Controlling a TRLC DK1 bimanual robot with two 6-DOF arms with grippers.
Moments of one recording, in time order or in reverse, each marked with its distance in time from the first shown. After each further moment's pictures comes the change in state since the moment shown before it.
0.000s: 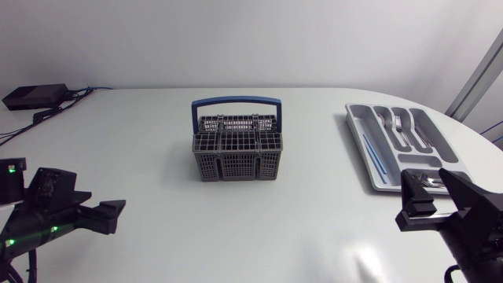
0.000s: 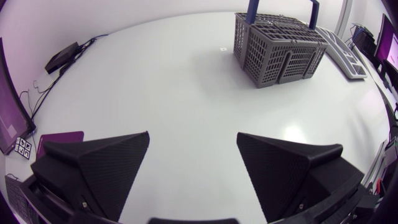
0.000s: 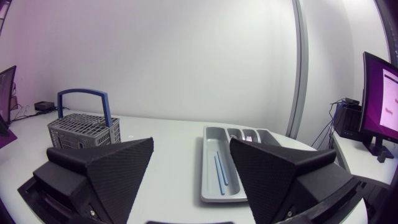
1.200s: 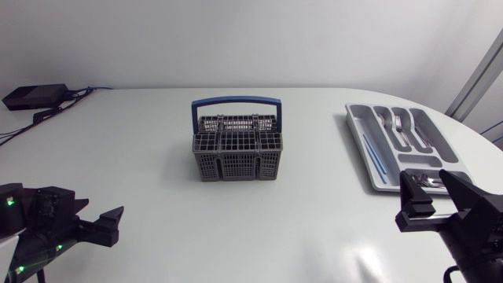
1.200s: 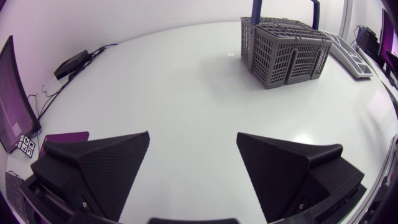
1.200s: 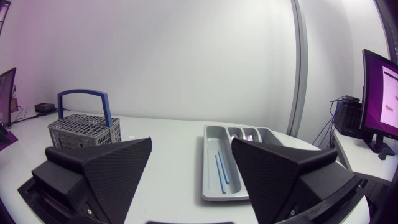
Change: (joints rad) left arm 0.019 -0.154 -0.172 0.140 -0.029 0.016; right arm -0.005 -0.012 -0.006 -0.004 -0.002 0.010
